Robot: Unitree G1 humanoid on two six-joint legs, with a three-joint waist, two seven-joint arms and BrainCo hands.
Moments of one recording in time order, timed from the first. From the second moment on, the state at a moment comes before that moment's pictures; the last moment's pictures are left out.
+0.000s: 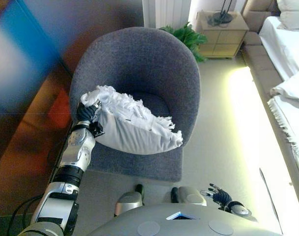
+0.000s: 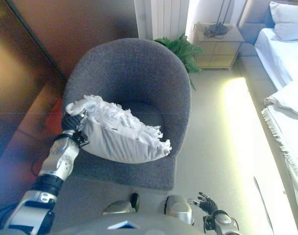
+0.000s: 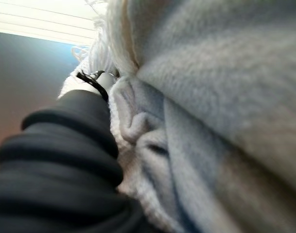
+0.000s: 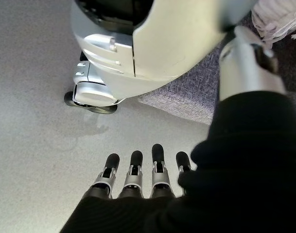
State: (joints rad) left arm -0.25 0.44 -0.13 0.52 -0.64 -0.10 0.21; right arm 0.15 -0.33 0.20 1.10 0.19 -0.15 0.16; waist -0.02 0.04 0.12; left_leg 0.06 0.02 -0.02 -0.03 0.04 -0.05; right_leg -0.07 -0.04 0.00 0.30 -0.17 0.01
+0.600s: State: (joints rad) left arm -0.97 0.60 -0.28 1.13 -0.64 -0.11 0.34; right arm -0.11 -0.40 0.42 0.99 0.29 -0.12 0.09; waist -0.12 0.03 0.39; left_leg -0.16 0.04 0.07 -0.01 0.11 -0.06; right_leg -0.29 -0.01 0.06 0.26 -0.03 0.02
